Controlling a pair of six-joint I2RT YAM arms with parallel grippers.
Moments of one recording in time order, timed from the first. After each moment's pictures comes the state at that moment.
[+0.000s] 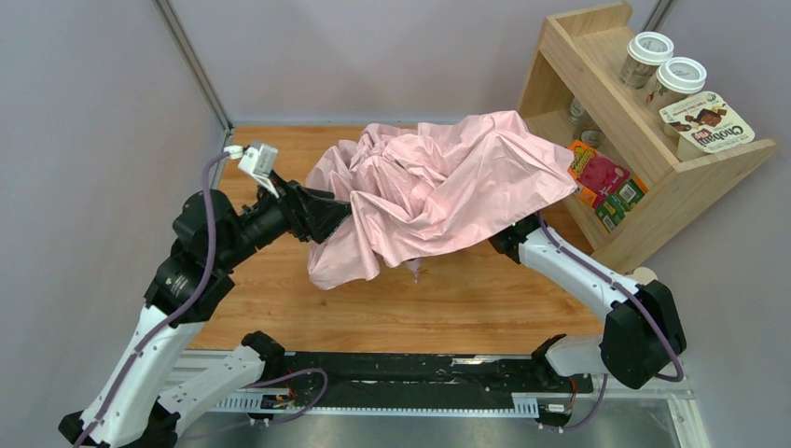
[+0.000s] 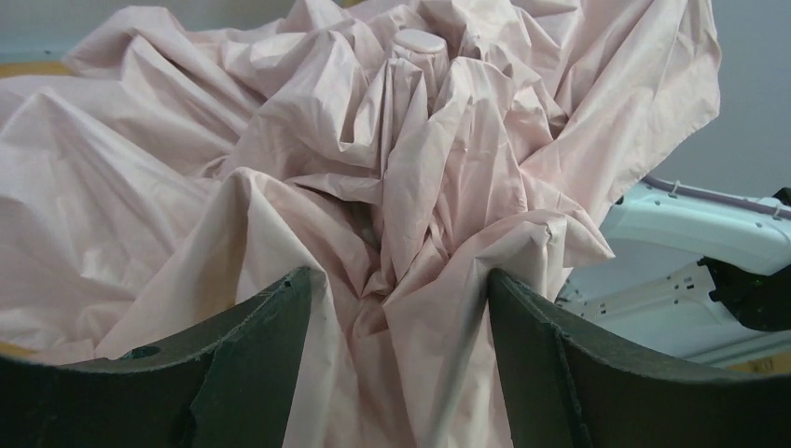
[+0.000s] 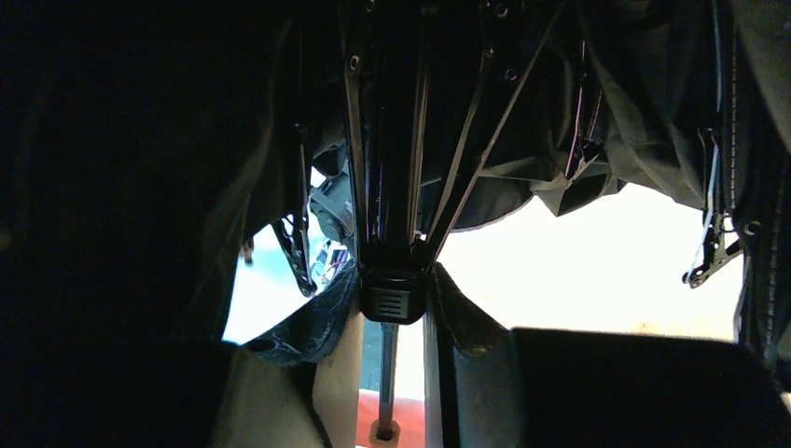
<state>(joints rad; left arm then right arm) -0.57 0.75 1.21 -0.48 0.22 -0.51 0.58 1.33 0.96 0.55 -1.09 0.54</state>
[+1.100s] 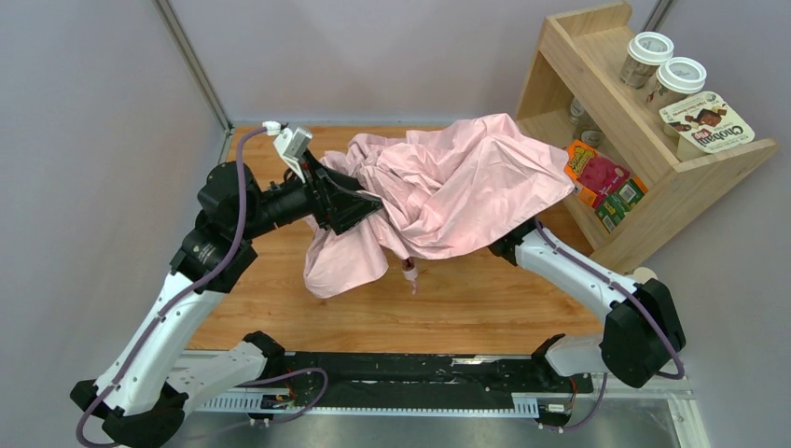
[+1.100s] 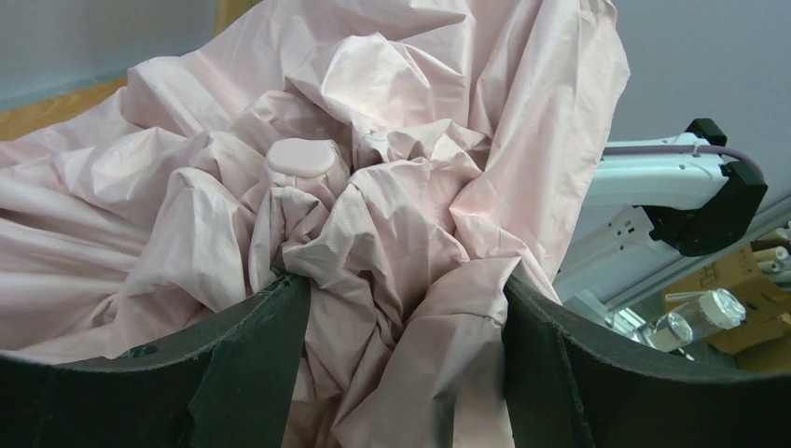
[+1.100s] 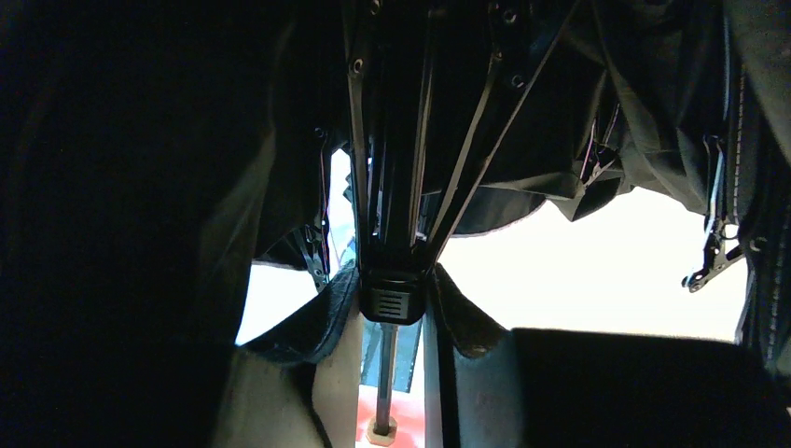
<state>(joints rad) -0.57 0.90 1.25 -0.32 0.51 -0.46 0.62 1.34 0.97 0.57 -1.14 0.56</state>
